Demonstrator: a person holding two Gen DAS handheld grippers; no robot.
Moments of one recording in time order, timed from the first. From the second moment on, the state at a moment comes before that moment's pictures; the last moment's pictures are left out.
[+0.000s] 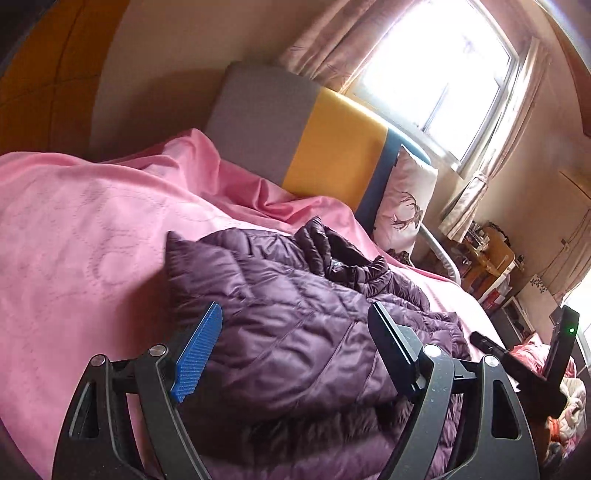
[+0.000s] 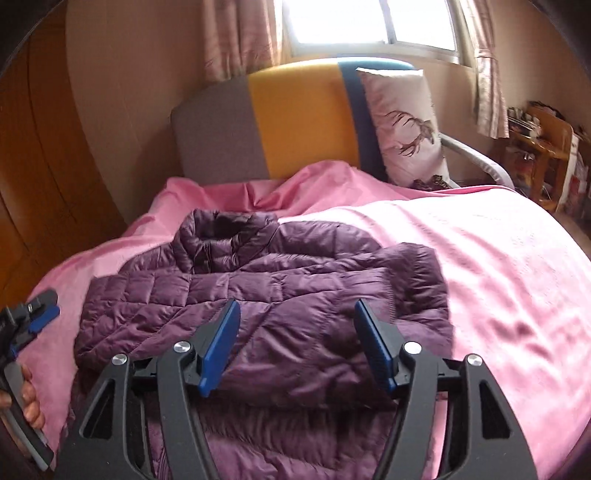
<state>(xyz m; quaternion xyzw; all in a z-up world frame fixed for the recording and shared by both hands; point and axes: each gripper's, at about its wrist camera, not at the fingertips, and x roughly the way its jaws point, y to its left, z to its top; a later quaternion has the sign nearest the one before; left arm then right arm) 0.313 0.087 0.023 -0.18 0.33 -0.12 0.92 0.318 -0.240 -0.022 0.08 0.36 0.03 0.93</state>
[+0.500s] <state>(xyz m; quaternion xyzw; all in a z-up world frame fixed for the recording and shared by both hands) 0.359 0.064 -0.074 -0.14 0.41 -0.09 0.89 0.382 -0.220 -0.118 0.02 0.44 0.01 0.90</state>
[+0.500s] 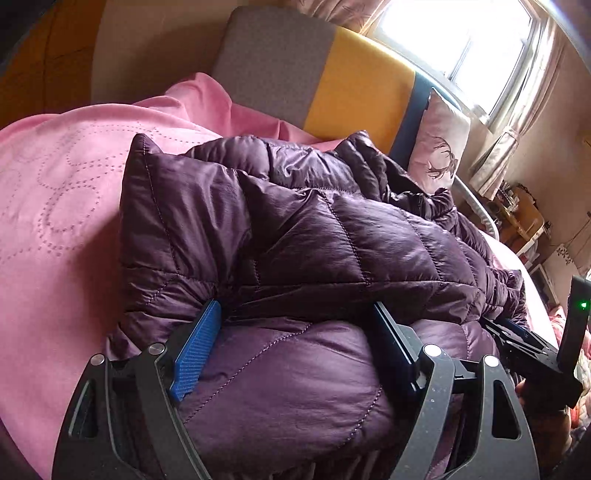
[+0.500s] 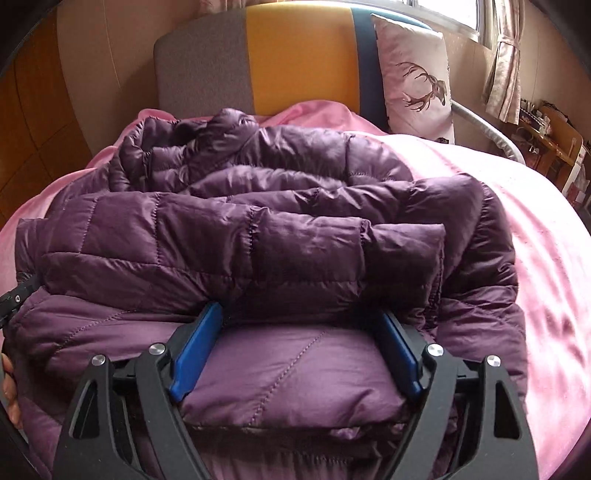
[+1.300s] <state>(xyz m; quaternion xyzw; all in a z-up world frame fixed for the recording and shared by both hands) 0.391 0.044 -0.041 -0.07 0.42 -0.05 0.90 0.401 -0.168 -0.073 0.00 0.41 0.06 0.91</state>
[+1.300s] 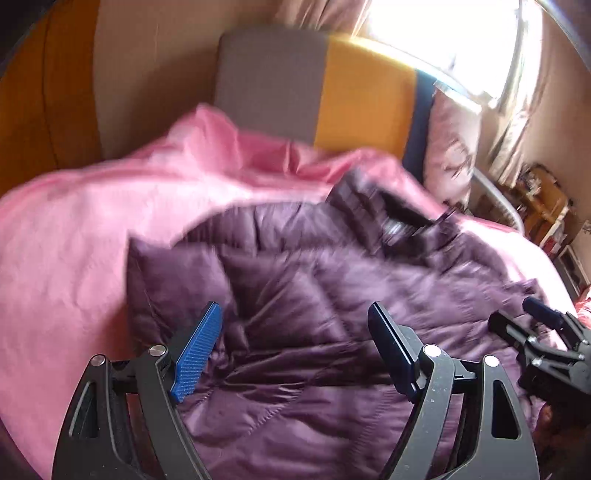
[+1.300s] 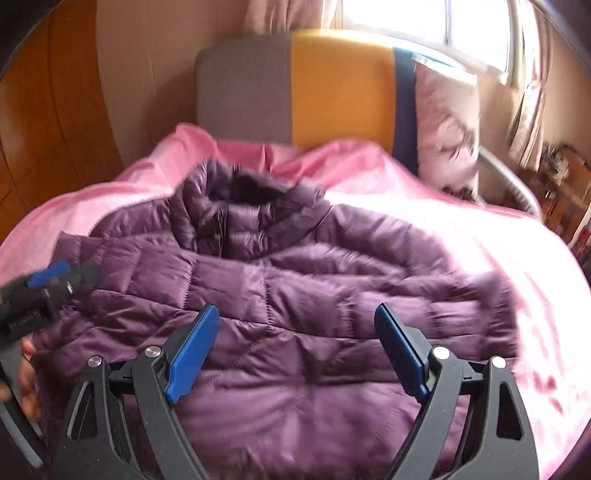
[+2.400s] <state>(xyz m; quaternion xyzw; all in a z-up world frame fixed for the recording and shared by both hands) 0.199 0.080 -0.022 -0.05 0.37 -0.02 0.93 0.226 -0.300 -0.082 0.09 0.46 0.04 0.88</state>
